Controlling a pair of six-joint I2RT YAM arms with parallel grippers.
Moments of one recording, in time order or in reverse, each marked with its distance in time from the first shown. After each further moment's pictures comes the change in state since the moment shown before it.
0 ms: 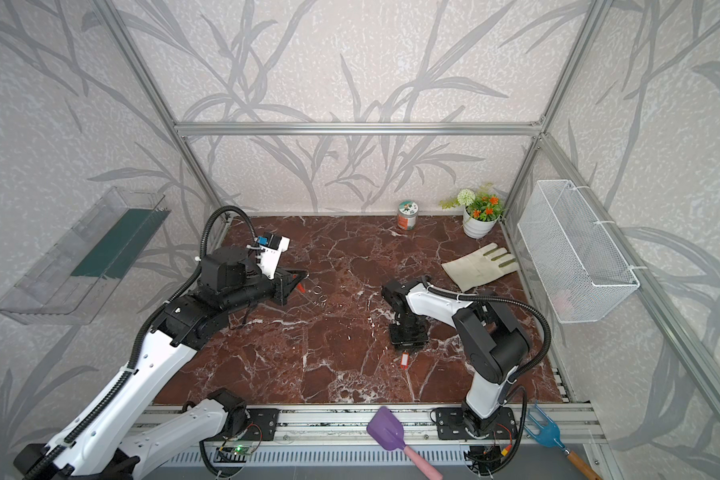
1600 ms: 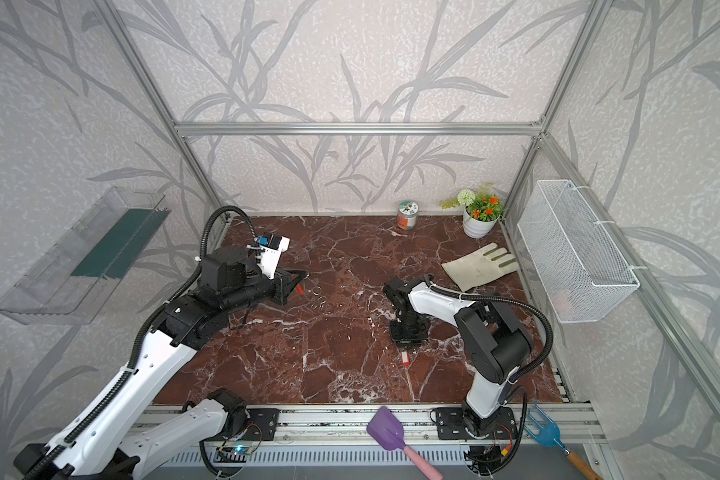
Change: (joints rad) left arm 0.000 0.000 0.000 0.000 0.000 0.000; right arm -0.024 -0.005 0.011 0.050 -0.018 -0.024
